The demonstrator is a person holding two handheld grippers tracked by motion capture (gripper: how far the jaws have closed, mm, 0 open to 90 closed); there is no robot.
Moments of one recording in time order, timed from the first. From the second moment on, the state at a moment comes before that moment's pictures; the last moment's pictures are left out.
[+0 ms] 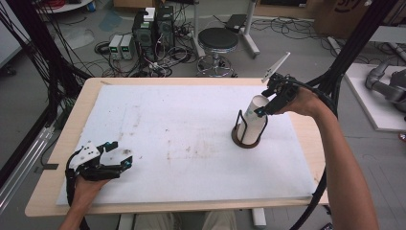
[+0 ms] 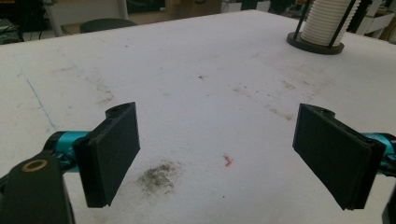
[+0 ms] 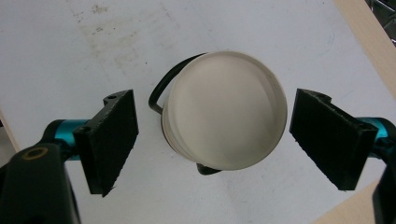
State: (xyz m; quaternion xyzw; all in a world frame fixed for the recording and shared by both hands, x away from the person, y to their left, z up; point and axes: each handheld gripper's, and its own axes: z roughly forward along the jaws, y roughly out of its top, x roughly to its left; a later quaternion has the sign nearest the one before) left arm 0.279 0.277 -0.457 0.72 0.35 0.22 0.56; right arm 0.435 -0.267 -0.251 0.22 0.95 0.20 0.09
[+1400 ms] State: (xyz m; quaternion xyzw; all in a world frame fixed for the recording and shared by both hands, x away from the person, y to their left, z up) left arm 0.279 0.276 -0.457 0.72 0.35 0.22 0.56; right arm 0.436 -0.269 -0.236 0.24 0.95 0.20 0.09
